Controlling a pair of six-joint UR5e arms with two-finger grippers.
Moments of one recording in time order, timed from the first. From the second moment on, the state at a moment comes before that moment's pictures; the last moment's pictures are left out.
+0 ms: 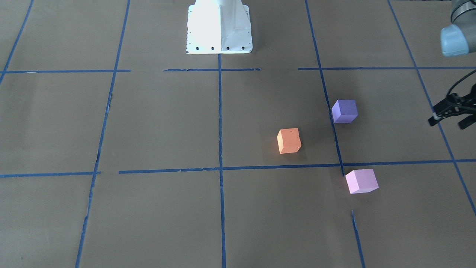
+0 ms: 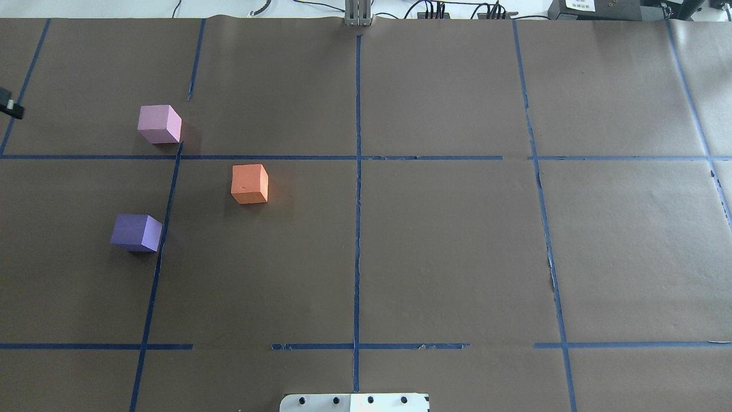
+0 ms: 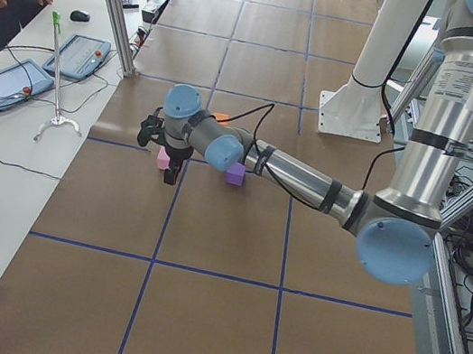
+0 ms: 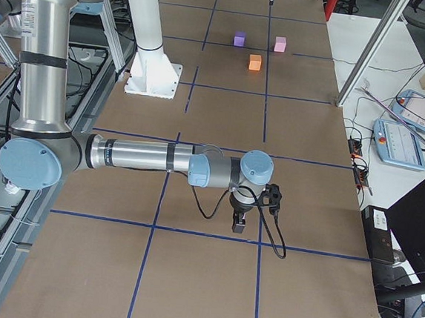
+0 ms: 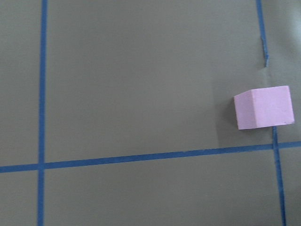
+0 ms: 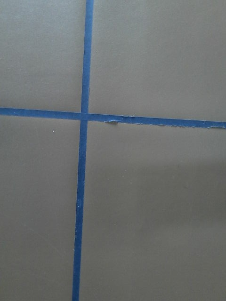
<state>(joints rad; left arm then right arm) -1.20 -1.79 -1.70 -1.82 -2.35 -0.57 1.48 -1.59 1.63 -1.57 2.36 0.05</state>
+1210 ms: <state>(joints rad) -0.75 -2.12 -1.61 -1.83 -2.00 -0.95 1.48 -1.59 1.63 -1.57 2.36 0.05</state>
